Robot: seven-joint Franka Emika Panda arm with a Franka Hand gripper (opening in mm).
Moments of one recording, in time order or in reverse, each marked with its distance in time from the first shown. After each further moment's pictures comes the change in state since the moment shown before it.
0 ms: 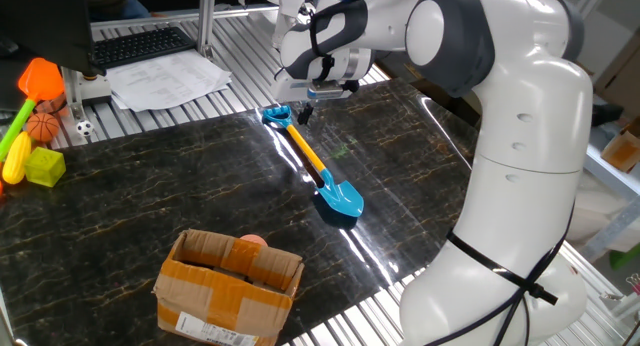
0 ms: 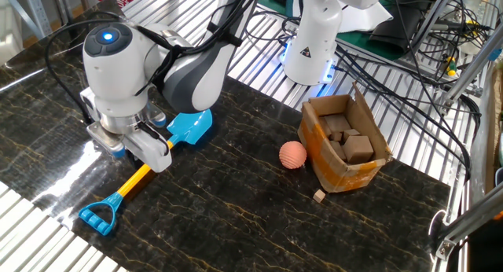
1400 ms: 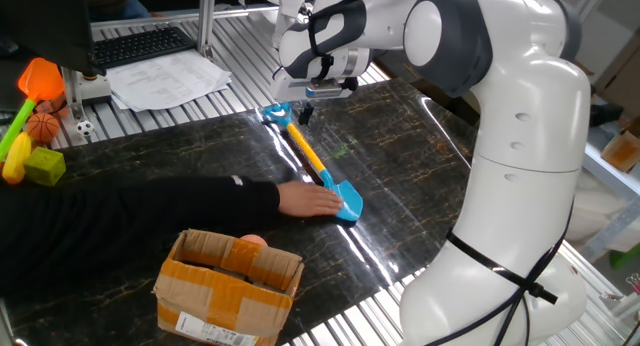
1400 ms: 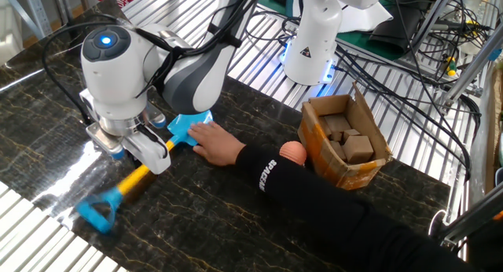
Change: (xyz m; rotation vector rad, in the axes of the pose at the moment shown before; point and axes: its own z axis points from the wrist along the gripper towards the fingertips) arm 0.000 0.000 0.000 0.028 0.030 0.016
